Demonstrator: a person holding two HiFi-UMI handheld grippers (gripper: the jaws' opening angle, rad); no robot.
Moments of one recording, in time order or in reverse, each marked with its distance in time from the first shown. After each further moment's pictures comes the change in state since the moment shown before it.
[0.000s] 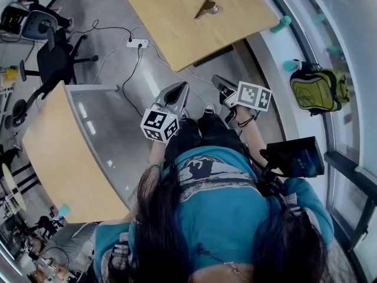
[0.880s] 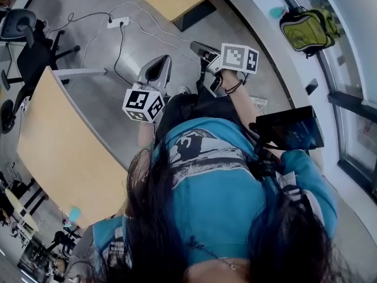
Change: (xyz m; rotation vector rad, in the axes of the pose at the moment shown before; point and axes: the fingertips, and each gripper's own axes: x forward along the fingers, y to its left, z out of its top) left arm -0.166 -0.004 -0.047 0.042 -0.042 -0.112; right arm 0.002 0.088 -0.155 0.017 -0.097 0.029
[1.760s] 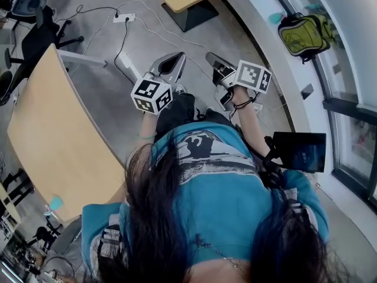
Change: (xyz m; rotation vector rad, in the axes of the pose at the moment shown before) left arm -0.048 -0.074 -0.024 -0.009 -0.036 -0.088; right arm -0.093 0.019 -0.081 -0.024 -0.074 -0.011
